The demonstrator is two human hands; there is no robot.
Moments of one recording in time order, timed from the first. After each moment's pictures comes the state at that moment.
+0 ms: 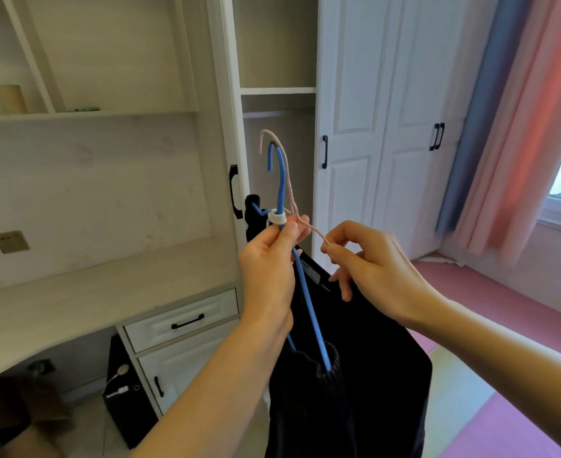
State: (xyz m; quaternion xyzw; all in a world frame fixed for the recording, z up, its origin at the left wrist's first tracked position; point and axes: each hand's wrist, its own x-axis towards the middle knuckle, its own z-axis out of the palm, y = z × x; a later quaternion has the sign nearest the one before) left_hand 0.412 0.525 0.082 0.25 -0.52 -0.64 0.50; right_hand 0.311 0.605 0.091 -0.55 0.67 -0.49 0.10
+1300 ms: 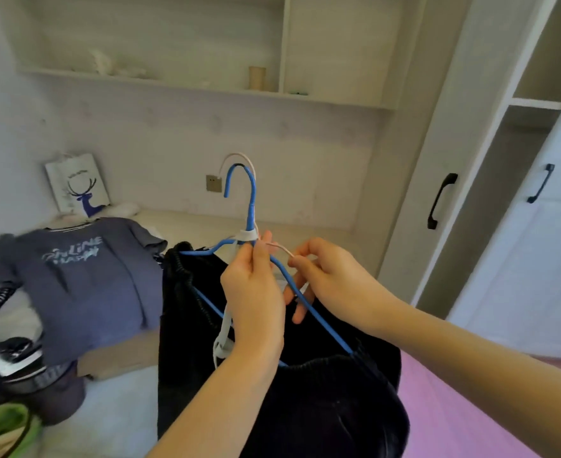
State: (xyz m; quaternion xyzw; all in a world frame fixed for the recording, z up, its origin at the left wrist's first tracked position) left_hand 0.660 0.463 0.039 0.45 -0.37 -0.39 0.72; right_hand 0.558 0.474 0.080 -0.71 0.53 -0.32 0.35
